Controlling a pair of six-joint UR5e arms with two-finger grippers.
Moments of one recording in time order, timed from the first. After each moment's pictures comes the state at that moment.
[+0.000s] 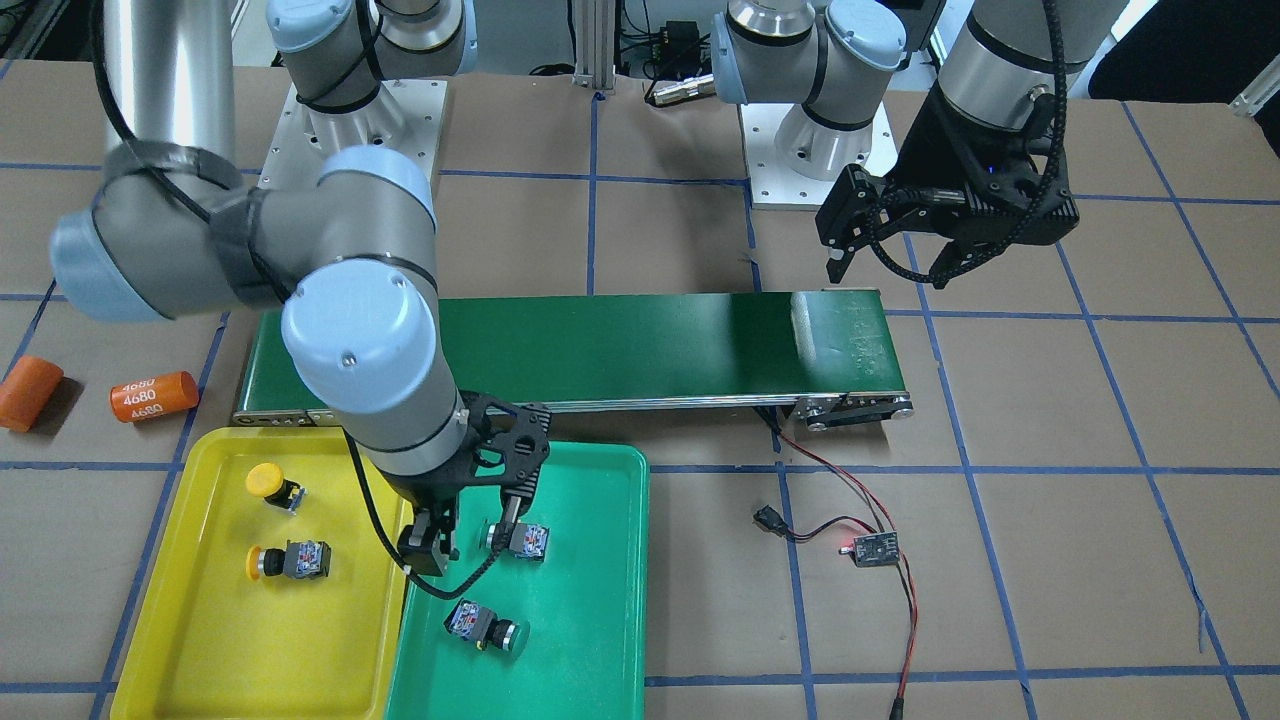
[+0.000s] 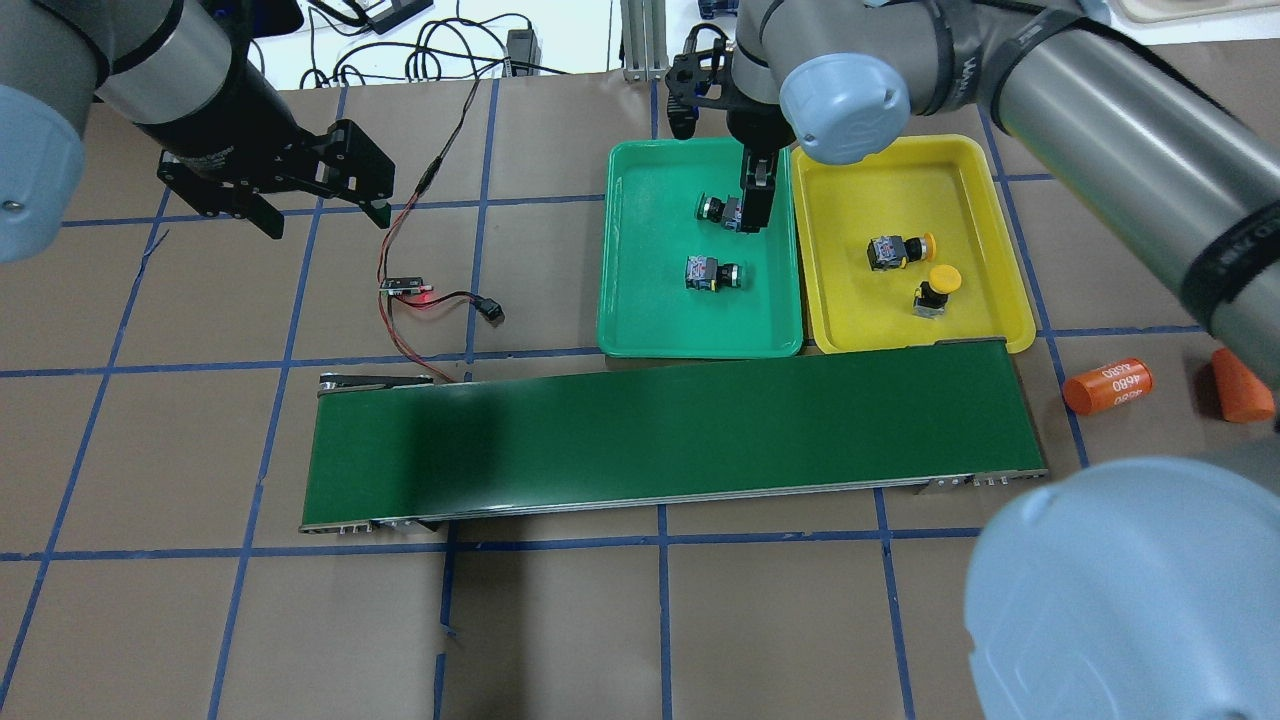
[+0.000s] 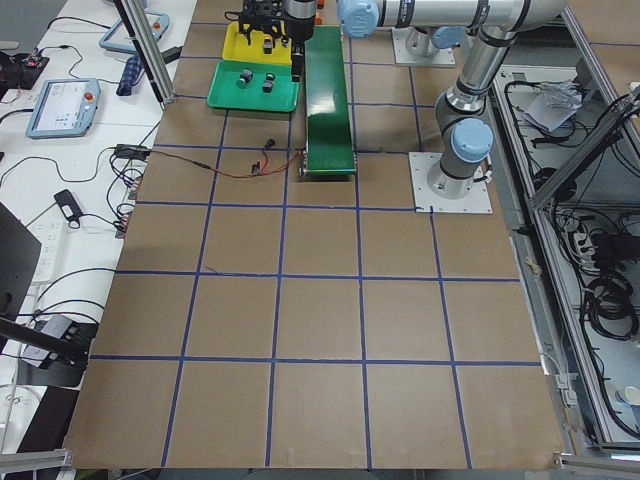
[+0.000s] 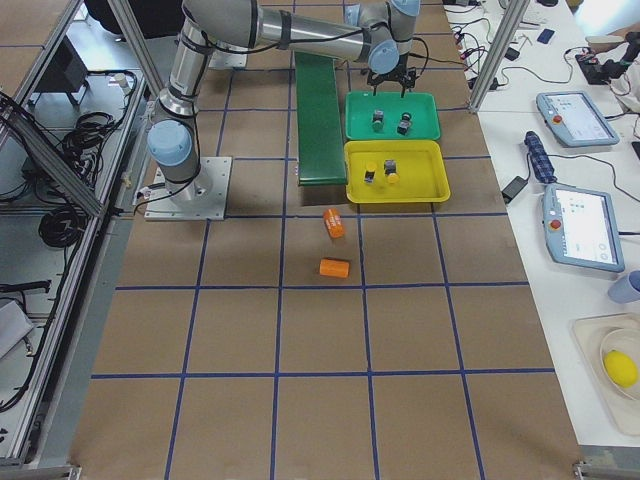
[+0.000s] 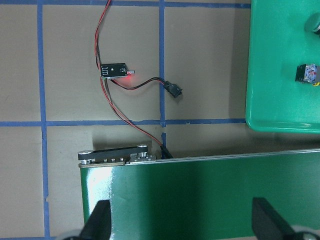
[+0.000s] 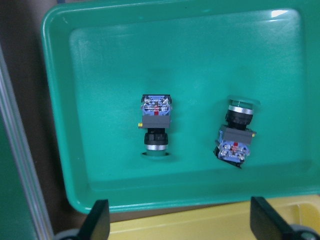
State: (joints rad) left arm -1.51 -1.55 -1.60 -1.47 1.50 0.04; right arm 1.74 -1.10 1.34 -1.85 -1.55 -1.23
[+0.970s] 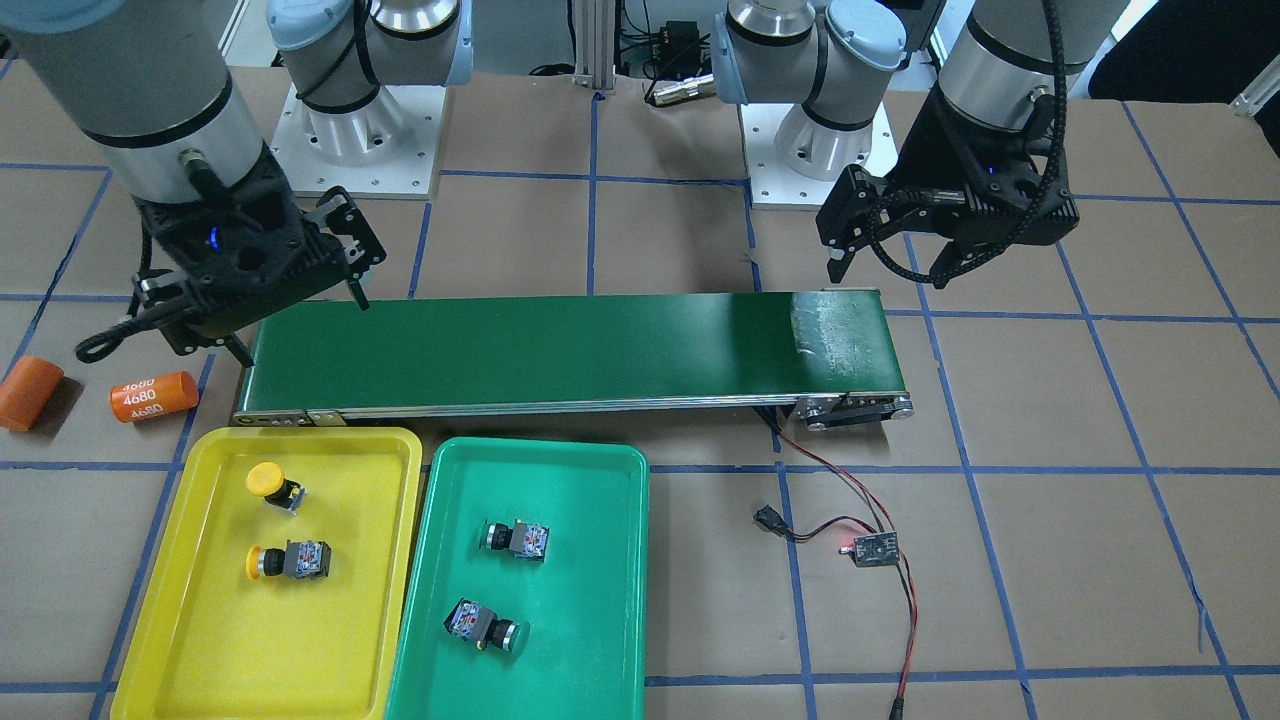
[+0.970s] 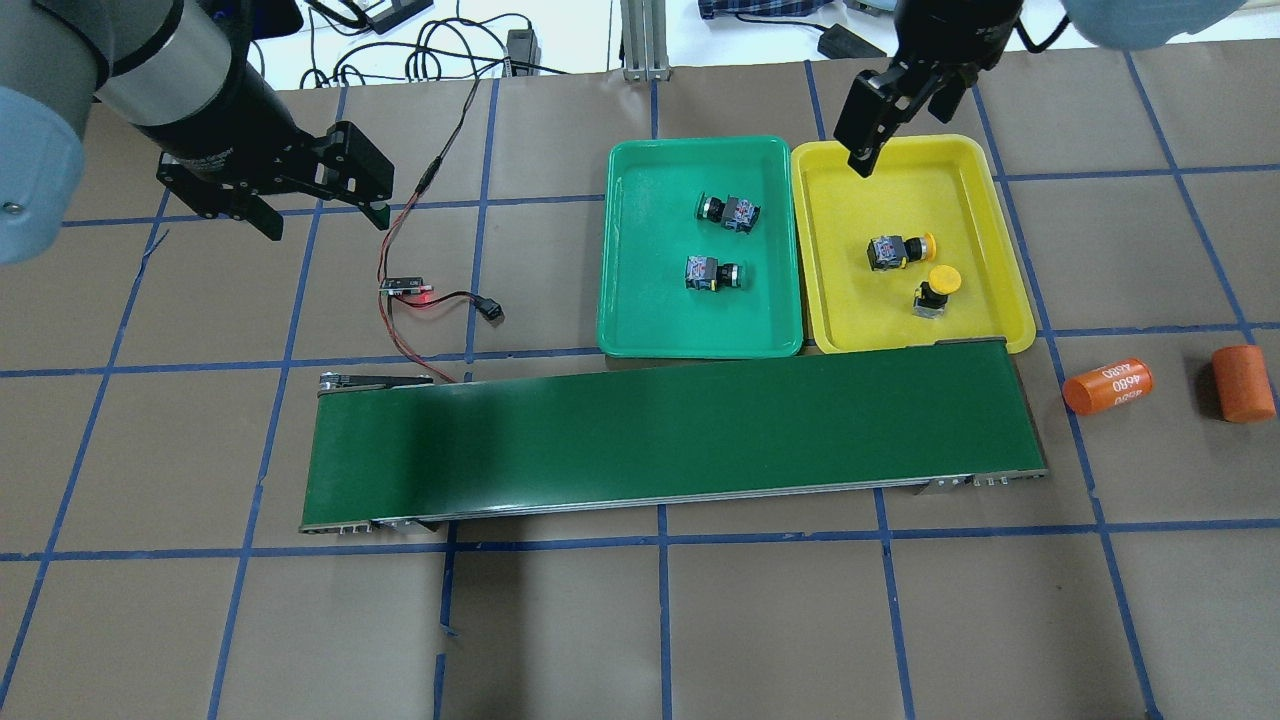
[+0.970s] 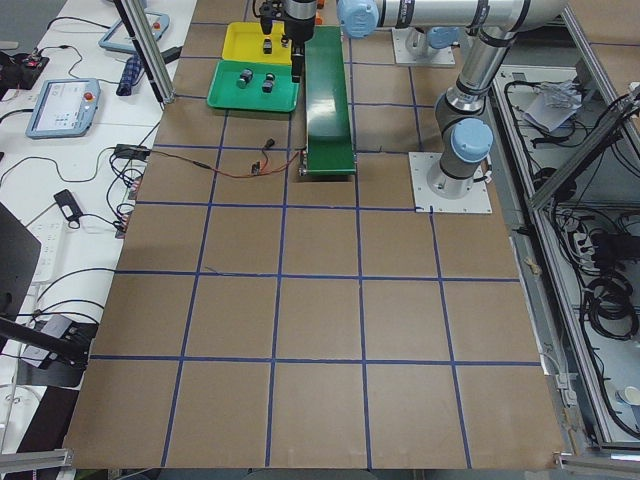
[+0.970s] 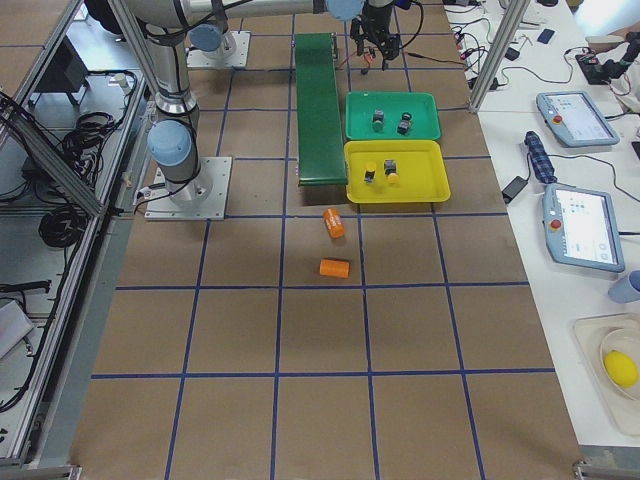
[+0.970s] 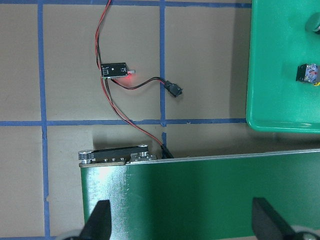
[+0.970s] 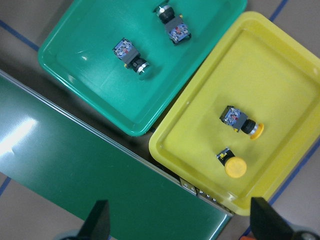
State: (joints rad) left arm -1.51 -1.54 -1.60 -1.47 1.50 0.05; right arm 1.59 -1.39 1.35 -1.54 -1.56 -0.51
